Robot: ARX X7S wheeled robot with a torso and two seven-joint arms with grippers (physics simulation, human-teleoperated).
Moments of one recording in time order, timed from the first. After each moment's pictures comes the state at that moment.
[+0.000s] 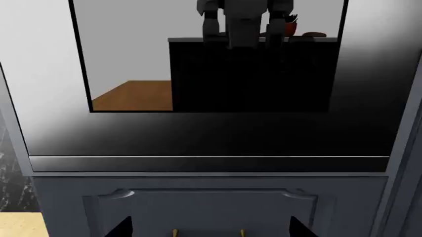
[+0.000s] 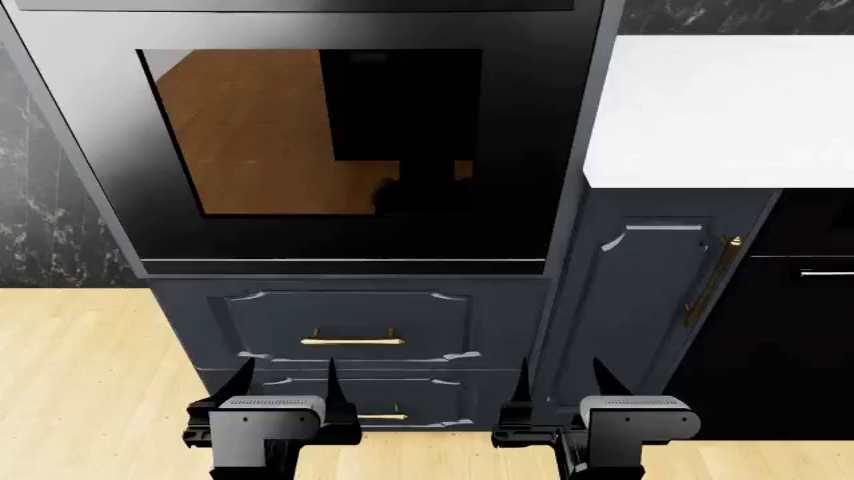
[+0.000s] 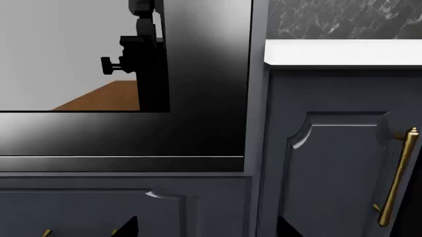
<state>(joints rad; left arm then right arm) 0.00 0.00 0.00 0.00 0.00 0.00 0.00 0.00 0.00 0.00 0.00 0.00 0.00 0.00</state>
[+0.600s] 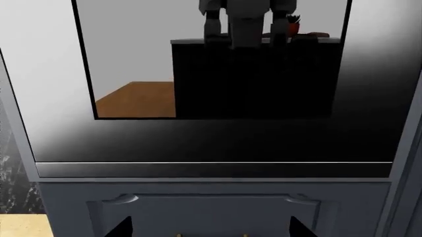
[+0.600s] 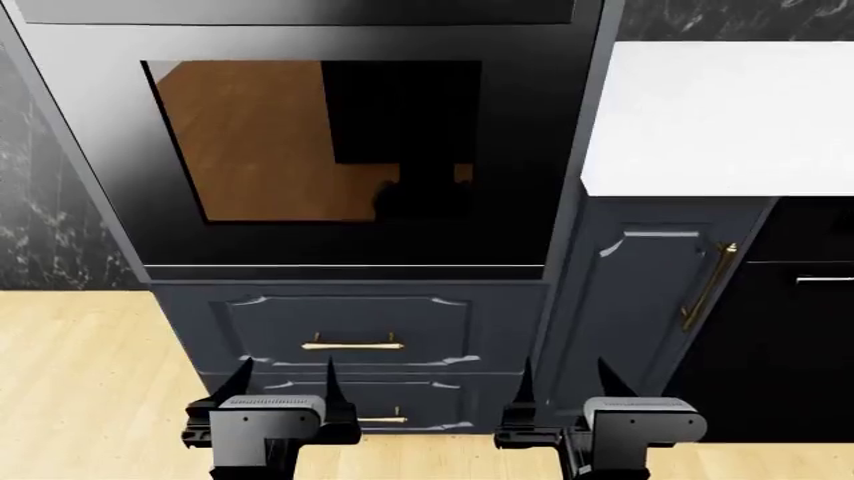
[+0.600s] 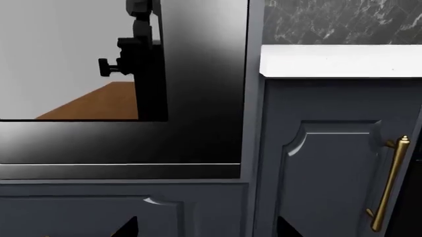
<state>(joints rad) 0.00 -0.06 0.07 -0.01 -0.05 0.01 -0.08 -0.02 0.06 -0.06 -0.04 0.06 0.02 0.07</state>
